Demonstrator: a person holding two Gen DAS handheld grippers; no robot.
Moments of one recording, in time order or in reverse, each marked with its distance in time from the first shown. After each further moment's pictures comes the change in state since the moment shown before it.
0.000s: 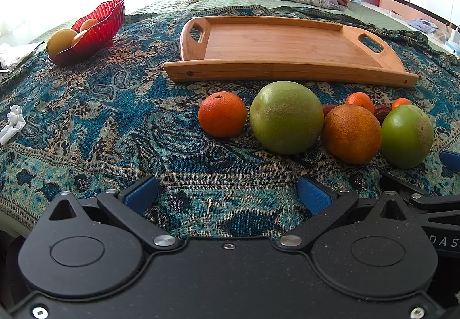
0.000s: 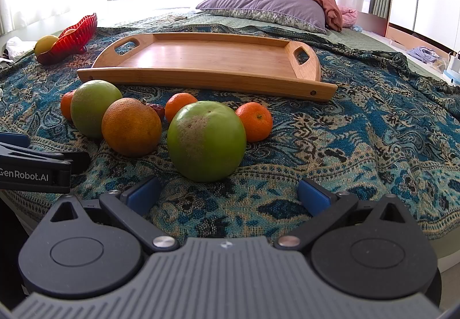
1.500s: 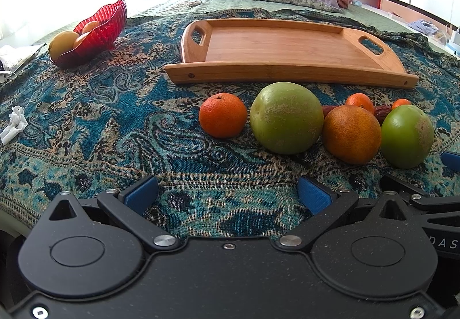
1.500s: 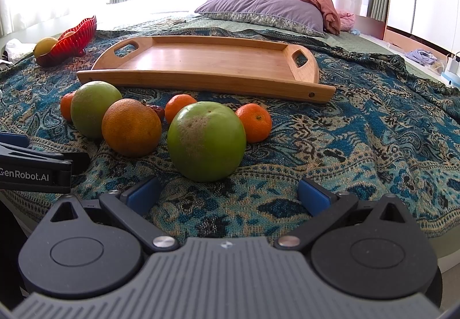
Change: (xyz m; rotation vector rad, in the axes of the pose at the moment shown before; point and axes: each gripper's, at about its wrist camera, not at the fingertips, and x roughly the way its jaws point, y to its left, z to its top) left arm -0.005 -0.001 0.002 -0.004 -0.010 0.006; right arm -0.002 0.000 0.001 0.000 -0.010 -0.002
